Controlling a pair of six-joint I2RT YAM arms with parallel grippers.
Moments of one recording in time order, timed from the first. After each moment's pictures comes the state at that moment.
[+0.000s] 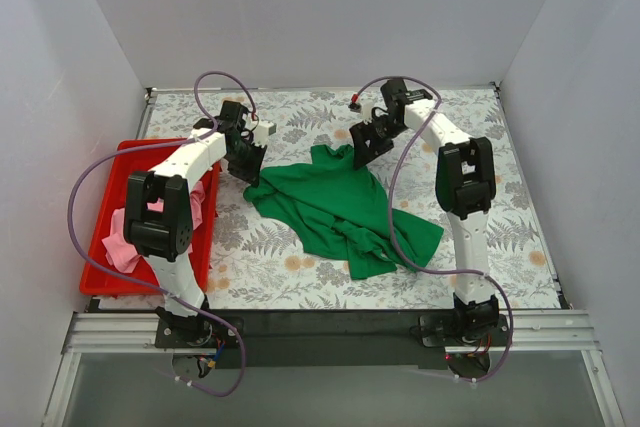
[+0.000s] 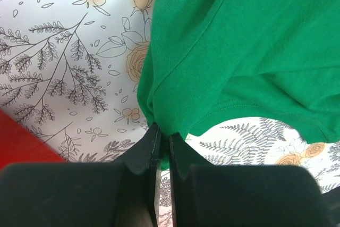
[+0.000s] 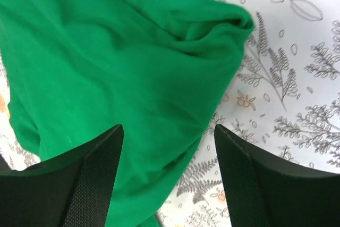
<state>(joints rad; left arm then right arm) -0.22 1.84 1.41 -0.79 0.25 0.21 0.31 2.31 1.99 -0.96 -0.64 -0.36</state>
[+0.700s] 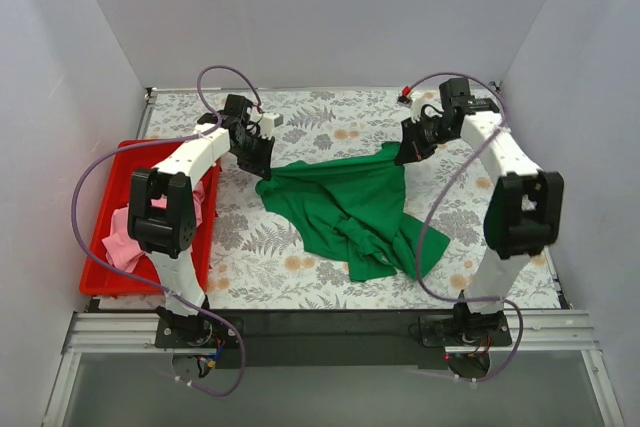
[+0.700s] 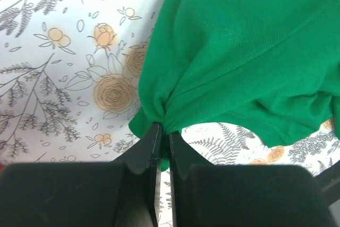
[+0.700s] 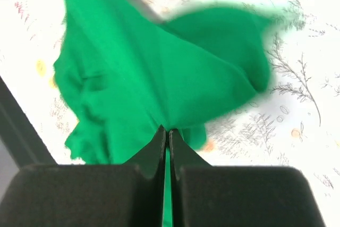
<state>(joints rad) -0.23 1.88 1.48 -0.78 0.35 0.16 0.13 1.86 1.57 -0.90 -0.75 -0.41</state>
